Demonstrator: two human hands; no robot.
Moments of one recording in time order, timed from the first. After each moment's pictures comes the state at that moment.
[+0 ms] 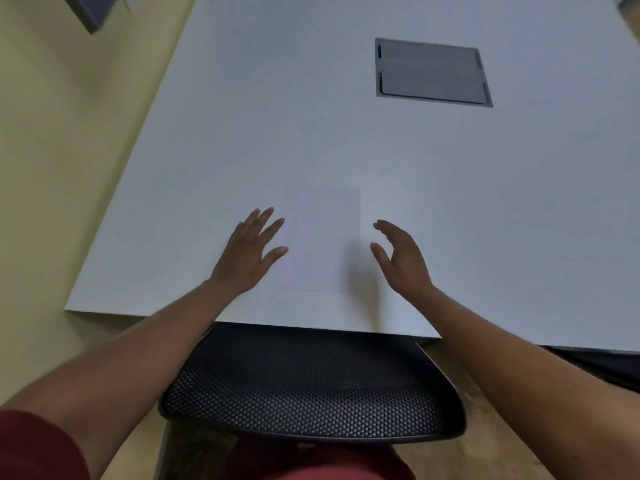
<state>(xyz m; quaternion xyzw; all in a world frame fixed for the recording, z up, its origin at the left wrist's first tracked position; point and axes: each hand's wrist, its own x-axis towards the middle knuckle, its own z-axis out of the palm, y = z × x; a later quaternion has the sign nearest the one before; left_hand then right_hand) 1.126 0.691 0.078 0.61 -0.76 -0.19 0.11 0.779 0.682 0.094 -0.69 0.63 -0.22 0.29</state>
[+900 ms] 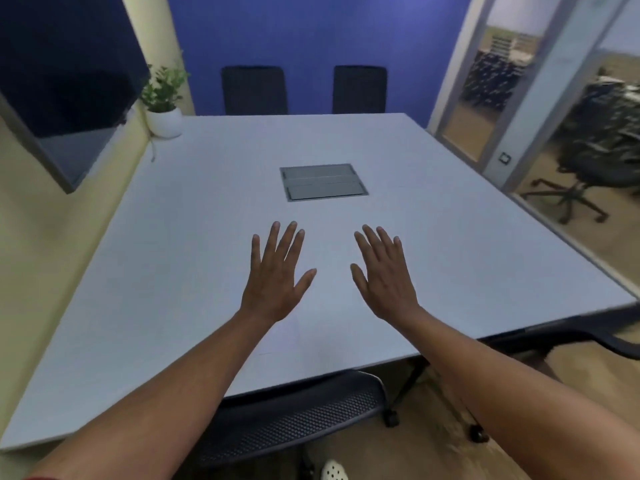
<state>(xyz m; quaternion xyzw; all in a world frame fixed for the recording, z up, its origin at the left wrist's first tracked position) 0.958 0.711 0.224 0.48 -0.84 0.09 0.24 0.709 0.770 0.250 -0.73 0.64 -0.22 -0.11</state>
